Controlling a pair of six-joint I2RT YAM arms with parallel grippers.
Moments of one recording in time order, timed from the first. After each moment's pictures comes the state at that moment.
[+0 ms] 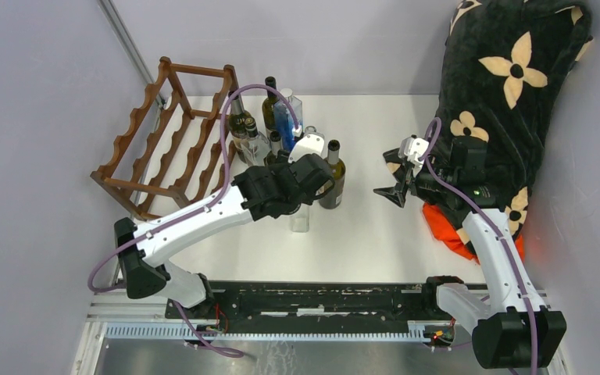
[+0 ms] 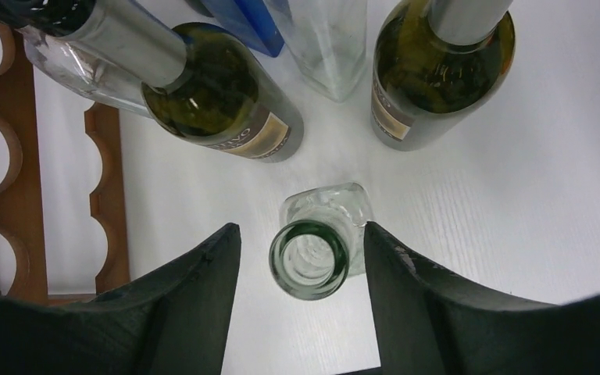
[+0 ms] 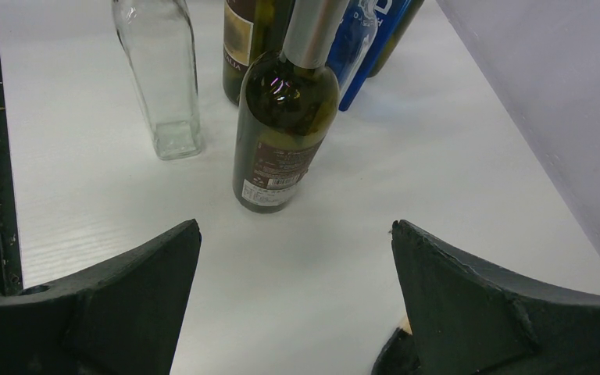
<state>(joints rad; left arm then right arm) -1.09 1.45 1.49 -0.94 -0.70 -0.49 0.02 1.00 0.91 -0.44 -1.04 -0.73</state>
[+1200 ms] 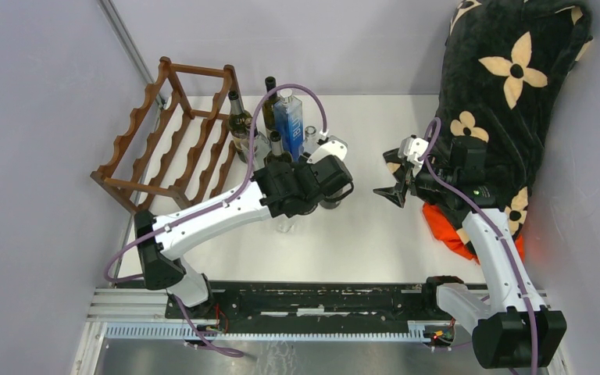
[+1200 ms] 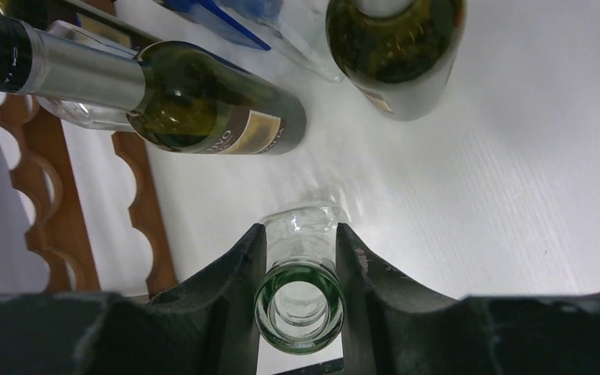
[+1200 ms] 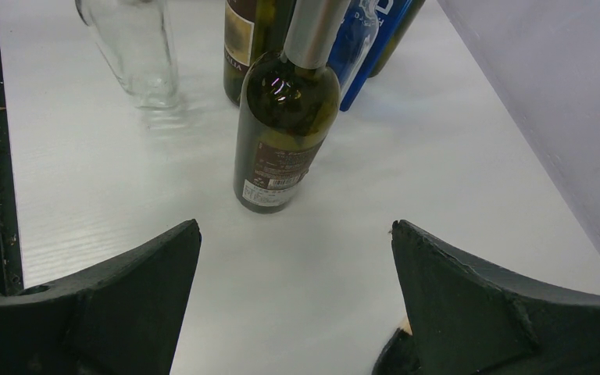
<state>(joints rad) -1.13 1.59 1.66 -1.07 -0.69 -0.40 0.02 1.00 0.91 -0.44 -1.04 -0.73</state>
